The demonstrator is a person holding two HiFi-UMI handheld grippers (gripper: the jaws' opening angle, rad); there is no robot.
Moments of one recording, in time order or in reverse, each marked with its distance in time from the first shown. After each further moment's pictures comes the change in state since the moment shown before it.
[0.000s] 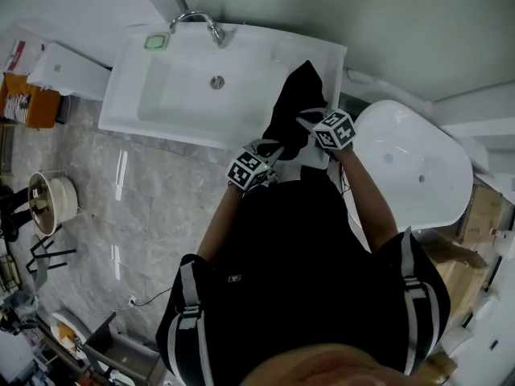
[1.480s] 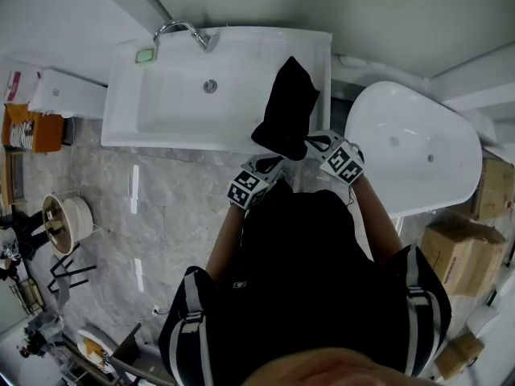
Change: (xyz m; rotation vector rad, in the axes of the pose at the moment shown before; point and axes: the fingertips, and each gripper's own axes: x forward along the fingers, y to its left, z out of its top) left arm -0.021 -0.054 -0.019 0.000 0.015 -0.034; right arm -0.059 0.061 -0.064 -0.299 -0.019 -0.134
